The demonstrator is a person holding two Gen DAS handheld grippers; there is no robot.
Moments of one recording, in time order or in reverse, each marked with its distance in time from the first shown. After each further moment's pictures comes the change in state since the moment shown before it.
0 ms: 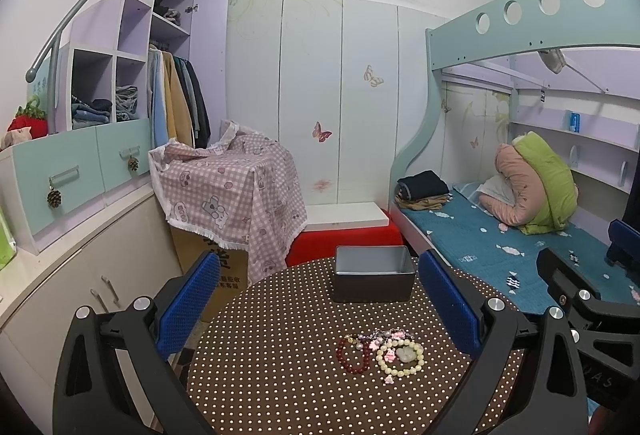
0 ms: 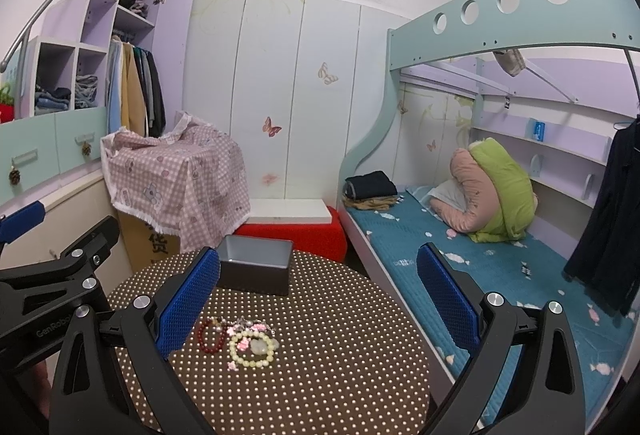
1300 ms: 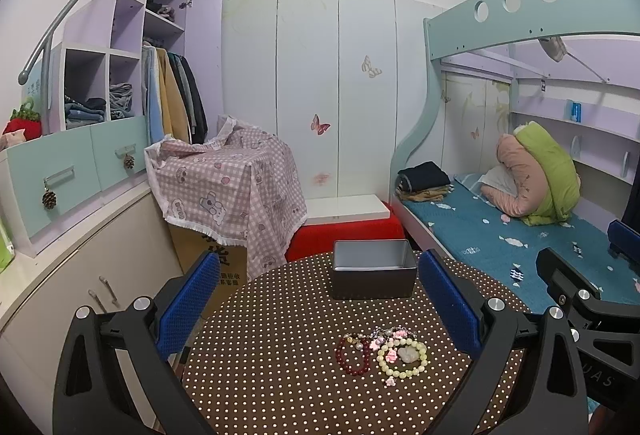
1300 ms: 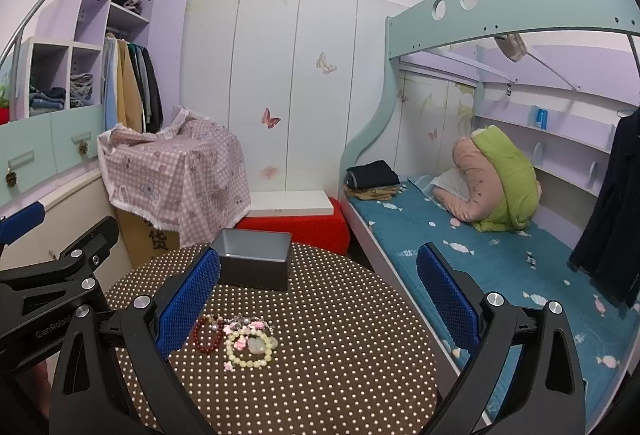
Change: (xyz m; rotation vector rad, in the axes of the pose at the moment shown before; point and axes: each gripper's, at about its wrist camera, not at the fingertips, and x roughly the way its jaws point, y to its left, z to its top) left arm 0.020 -0.007 -0.003 0.021 0.028 0.006; right arm 0.023 -0.005 -0.010 0.021 0.033 0.007
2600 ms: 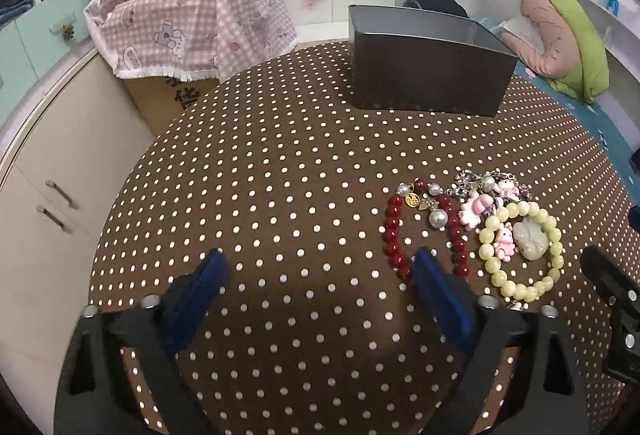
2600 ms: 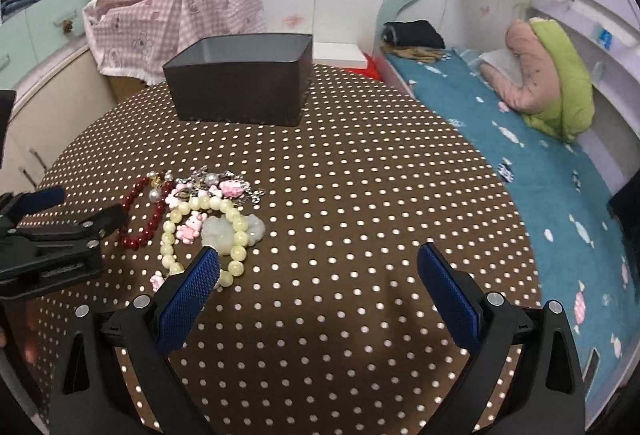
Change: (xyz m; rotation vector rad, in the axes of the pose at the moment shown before) left arm 0.205 0.012 -0.135 0.055 0.641 -0.035; right arm 0.186 0.020 -0.123 -0.052 0.534 0.105
